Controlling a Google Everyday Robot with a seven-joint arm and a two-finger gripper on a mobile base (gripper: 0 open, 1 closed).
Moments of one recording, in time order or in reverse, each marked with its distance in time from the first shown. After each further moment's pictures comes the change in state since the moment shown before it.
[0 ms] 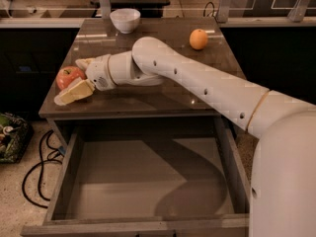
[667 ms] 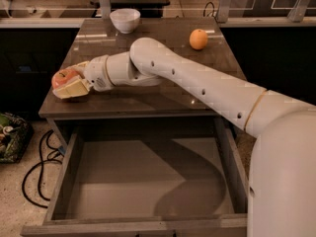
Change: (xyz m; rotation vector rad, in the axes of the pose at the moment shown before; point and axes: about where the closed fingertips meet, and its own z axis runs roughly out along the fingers) arm -0.001 0.003 0.005 -0.009 -0.003 0.000
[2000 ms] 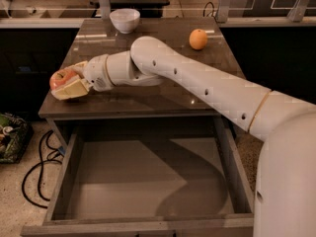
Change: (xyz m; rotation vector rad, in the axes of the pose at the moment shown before) arm -0.009 0.009 -0.007 -0.007 -0.009 -0.018
